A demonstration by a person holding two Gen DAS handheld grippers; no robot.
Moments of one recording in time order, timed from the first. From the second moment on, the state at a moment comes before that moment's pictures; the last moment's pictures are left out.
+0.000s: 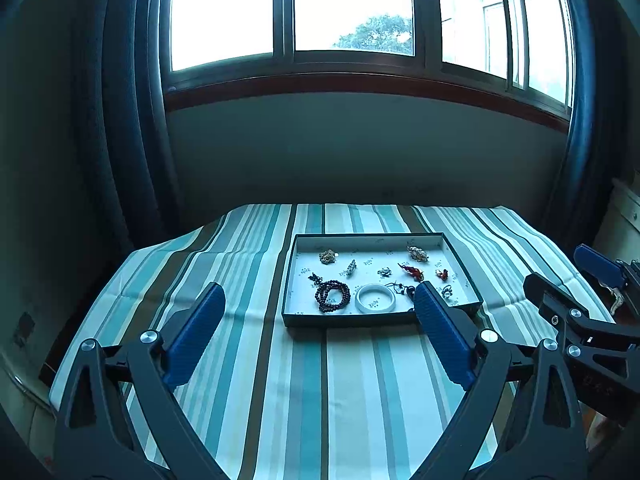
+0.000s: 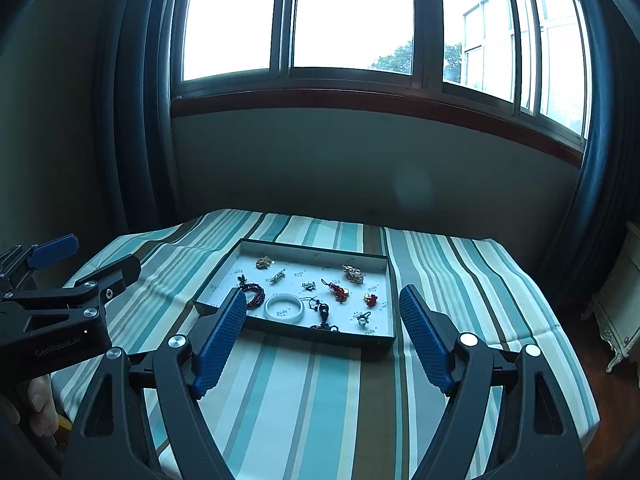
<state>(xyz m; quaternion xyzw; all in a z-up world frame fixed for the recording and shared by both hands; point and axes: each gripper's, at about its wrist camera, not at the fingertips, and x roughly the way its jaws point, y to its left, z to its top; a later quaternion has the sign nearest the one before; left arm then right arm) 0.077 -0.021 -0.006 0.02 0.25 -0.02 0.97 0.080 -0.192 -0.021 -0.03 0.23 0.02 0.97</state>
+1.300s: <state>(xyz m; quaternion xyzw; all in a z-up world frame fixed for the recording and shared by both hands) 0.068 -0.023 -0.007 0.03 0.25 -0.01 0.97 0.076 -0.188 -0.022 -0.03 0.24 0.02 0.97</state>
